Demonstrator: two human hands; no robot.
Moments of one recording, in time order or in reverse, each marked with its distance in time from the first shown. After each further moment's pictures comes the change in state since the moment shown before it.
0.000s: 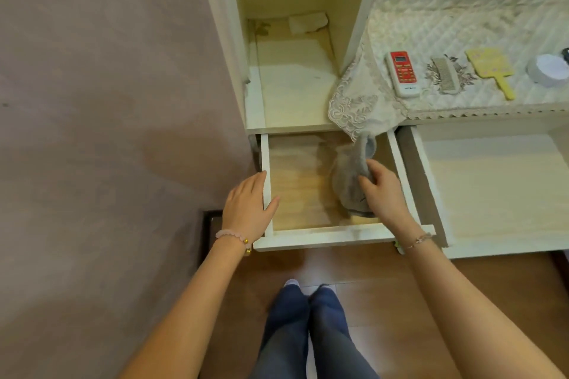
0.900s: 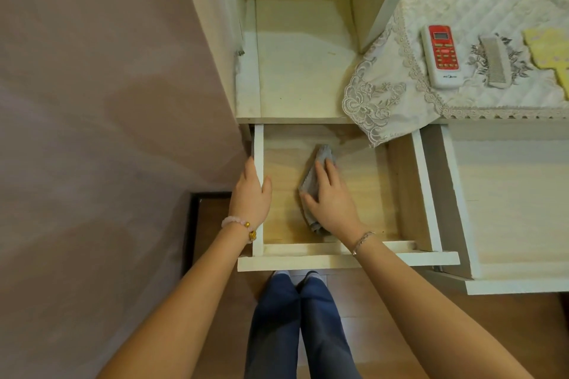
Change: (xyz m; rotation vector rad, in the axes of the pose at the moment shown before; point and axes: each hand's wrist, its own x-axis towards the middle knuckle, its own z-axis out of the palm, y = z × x) left_hand 0.067 -0.001 0.053 -0.436 -0.017 -0.344; right_hand 0.062 0.060 0.115 -0.570 -0.267 -0.135
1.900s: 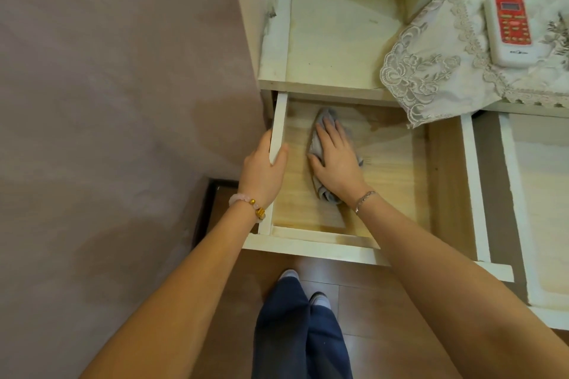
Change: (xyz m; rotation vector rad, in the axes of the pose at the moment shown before) left_hand 0.000 -0.016 0.015 -0.230 0.162 0.107; right_hand 0.062 0.004 0.032 -0.031 0.159 -0.332
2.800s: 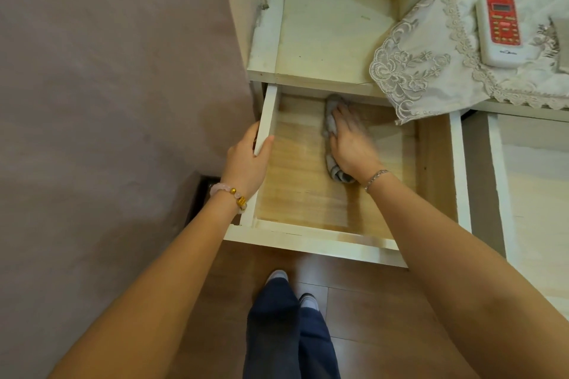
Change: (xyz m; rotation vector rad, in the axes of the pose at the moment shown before) left_hand 0.000 0.001 -0.001 -0.028 0.027 -0.013; right_hand 0.021 0.050 -0.020 -0.165 0.000 -0.022
